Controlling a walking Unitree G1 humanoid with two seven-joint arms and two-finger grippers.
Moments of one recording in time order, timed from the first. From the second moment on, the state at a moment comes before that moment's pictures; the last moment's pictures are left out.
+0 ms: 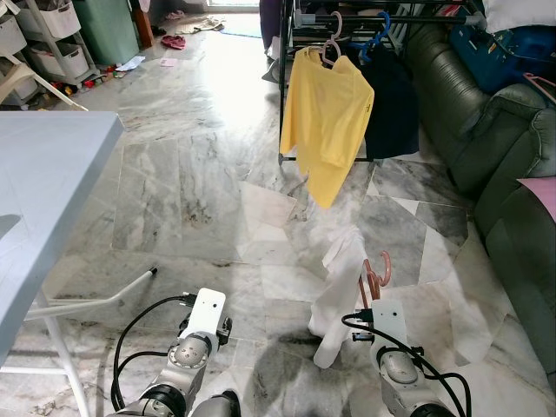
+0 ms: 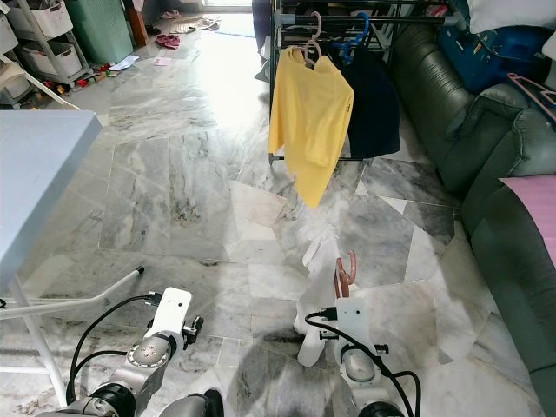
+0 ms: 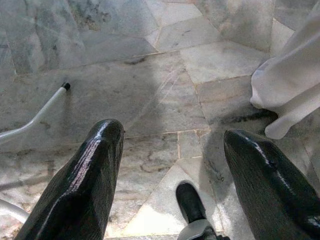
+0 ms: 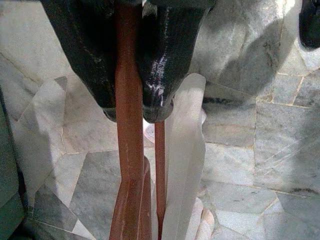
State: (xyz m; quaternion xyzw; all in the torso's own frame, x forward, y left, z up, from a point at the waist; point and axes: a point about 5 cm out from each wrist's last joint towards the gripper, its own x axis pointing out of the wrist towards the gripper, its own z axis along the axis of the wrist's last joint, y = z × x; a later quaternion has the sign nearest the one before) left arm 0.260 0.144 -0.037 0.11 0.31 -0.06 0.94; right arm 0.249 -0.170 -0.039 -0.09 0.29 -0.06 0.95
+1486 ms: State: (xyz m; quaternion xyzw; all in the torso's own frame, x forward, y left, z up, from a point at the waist) left arm 0.257 0.144 -0.040 0.12 0.32 -0.07 0.94; right arm 0.247 -0.169 -0.042 -0.11 0.29 -0.04 0.95
